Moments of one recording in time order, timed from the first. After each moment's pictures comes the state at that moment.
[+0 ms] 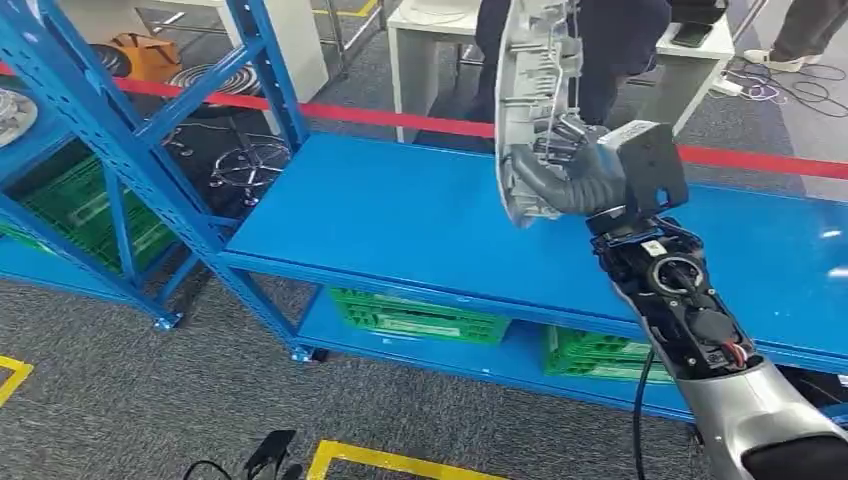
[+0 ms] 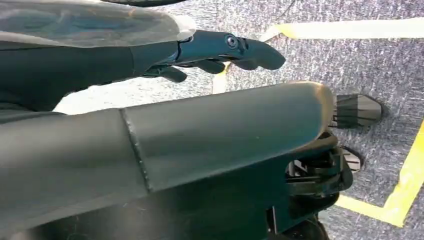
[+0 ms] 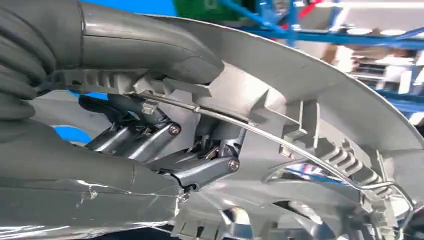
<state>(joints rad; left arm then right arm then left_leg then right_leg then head) -0.19 0.03 -1.13 -0.22 0.96 0.26 0.06 -0.63 -0.06 0.56 -1.24 -0.22 -0.10 -0.46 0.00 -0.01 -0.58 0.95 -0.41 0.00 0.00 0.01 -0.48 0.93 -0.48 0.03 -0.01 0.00</state>
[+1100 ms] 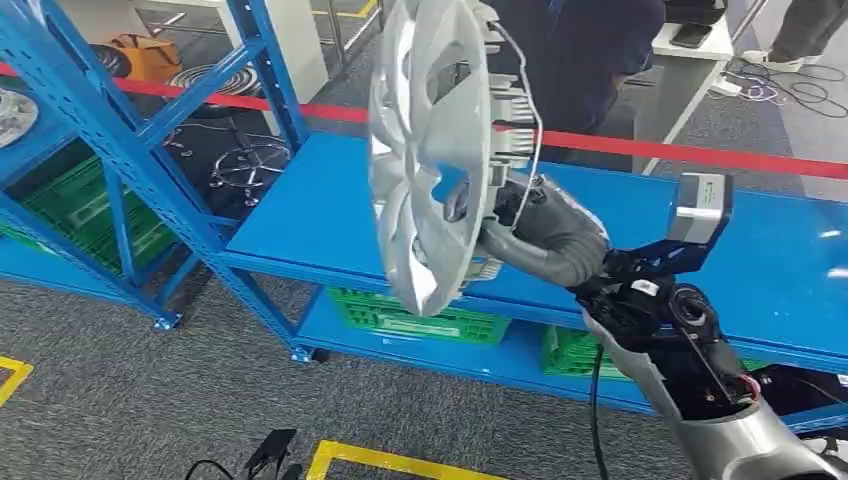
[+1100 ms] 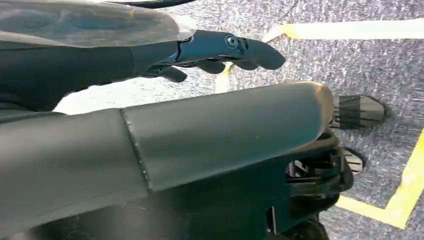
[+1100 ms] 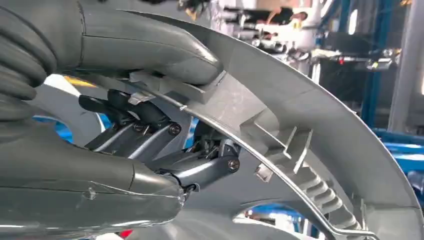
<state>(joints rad) -0.20 0.03 -1.13 -0.22 0.96 0.27 0.07 -0.50 -0.03 0.59 -1.41 -0.71 0.45 -0.49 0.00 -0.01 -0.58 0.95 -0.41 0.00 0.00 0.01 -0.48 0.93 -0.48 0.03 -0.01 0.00</state>
